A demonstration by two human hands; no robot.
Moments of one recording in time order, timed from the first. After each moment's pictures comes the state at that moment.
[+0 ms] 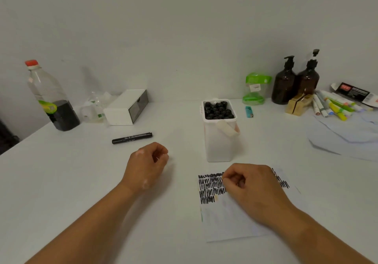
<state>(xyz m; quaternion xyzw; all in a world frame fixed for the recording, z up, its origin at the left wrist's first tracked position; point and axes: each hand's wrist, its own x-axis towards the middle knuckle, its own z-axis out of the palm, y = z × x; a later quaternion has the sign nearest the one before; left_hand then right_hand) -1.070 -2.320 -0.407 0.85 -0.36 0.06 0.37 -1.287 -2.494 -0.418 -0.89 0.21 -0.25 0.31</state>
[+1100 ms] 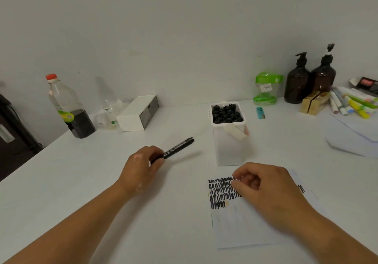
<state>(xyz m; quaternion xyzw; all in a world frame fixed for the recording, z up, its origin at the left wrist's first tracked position) -1.041 -2.293 -0.400 0.87 -0.41 0.07 0.28 -1.294 -2.494 -0.402 -0.87 0.22 -0.24 0.37</state>
